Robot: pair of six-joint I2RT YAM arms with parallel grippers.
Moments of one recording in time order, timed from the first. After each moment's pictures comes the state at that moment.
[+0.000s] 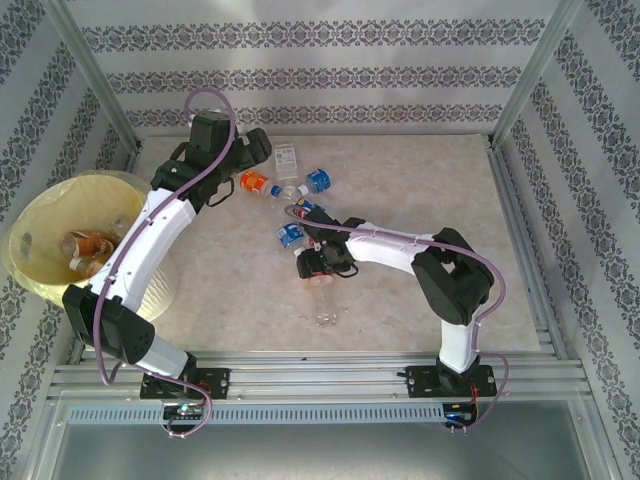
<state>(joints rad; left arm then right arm) -0.32 1.51 1.58 -0.65 -0.14 -0.61 0.78 1.89 1.24 -0.59 -0.07 0.55</state>
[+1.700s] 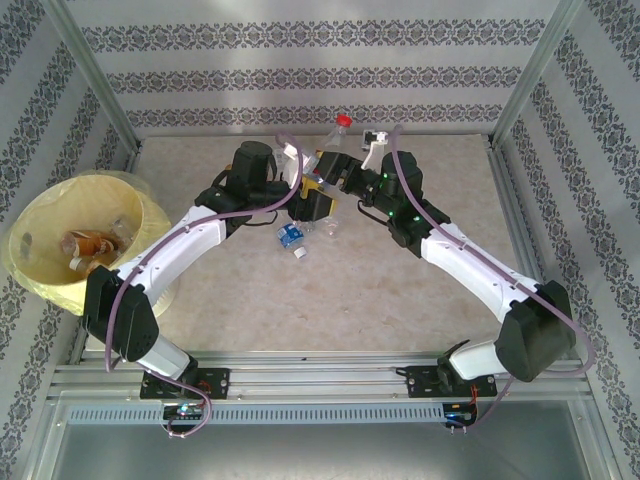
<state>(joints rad) -0.48 1.54 1.33 -0.26 0.68 -0.14 0.54 1.40 1.12 0.19 -0.26 0.83</state>
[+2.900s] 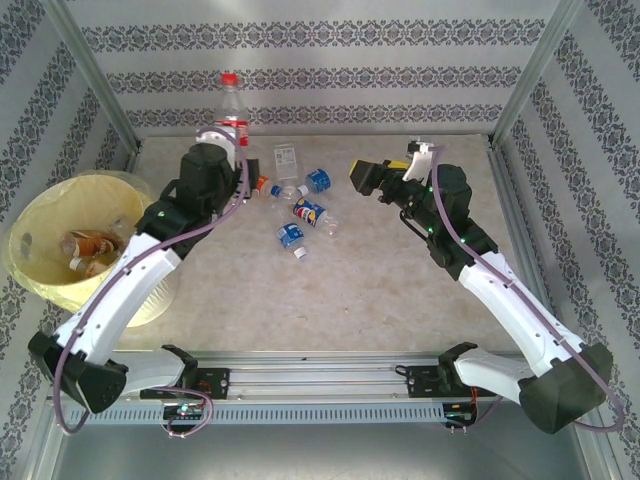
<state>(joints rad) -0.46 1.22 1.37 -0.55 -0.38 -0.19 0.42 1.12 1.01 0.01 -0.18 0.57</state>
